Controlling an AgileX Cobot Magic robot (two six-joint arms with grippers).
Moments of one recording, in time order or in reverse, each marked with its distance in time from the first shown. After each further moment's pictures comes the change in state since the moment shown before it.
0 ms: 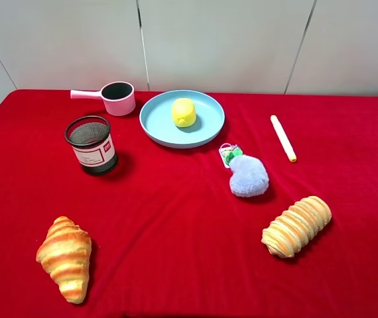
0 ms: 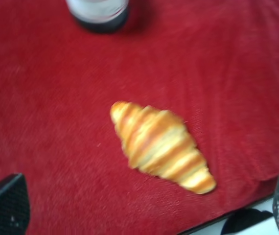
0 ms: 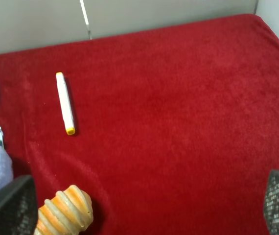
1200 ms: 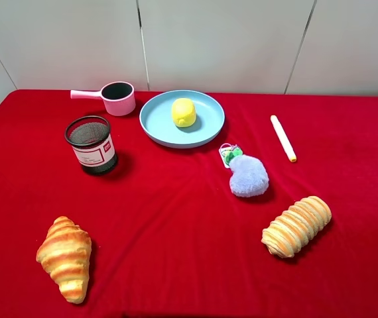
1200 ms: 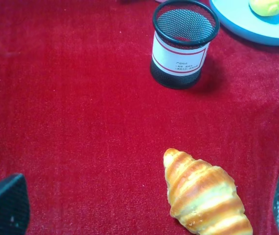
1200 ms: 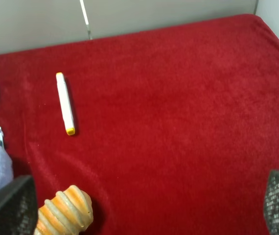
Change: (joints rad) left arm 0.222 -0.346 0.118 0.000 -0.060 0.002; right arm 0.000 0.000 0.000 0.000 0.000 0.000
